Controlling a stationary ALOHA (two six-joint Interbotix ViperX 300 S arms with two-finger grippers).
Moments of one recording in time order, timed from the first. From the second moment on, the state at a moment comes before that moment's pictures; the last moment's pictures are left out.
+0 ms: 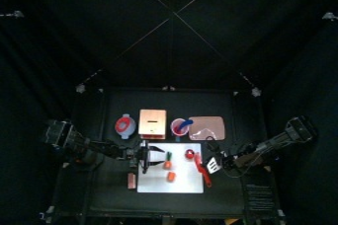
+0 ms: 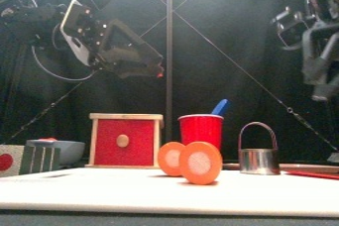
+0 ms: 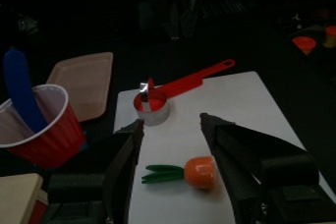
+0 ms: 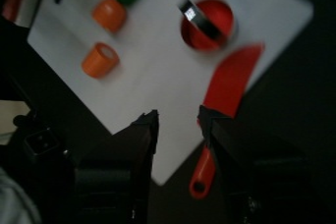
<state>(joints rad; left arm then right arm) -0.16 -0.08 0.93 -0.28 -0.65 0.34 0.42 -0.52 0.97 -0.70 0.58 1.83</state>
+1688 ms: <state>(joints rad) -0.14 -0.23 1.06 -0.35 -0.68 0.35 0.11 -0.15 0.76 -0.67 0.19 1.80</state>
